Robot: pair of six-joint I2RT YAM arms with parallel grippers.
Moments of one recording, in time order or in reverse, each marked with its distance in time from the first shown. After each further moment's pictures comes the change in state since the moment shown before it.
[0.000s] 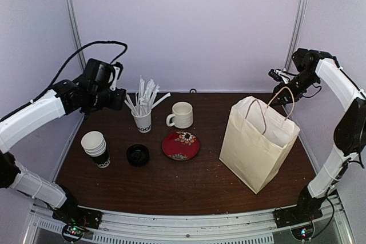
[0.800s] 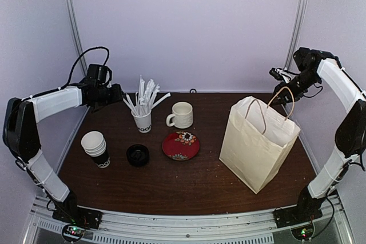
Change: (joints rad) left arm 0.398 0.287 -0.021 0.332 0.390 -0.311; right arm 0.000 -0.025 -0.012 0.012 0.000 0.001
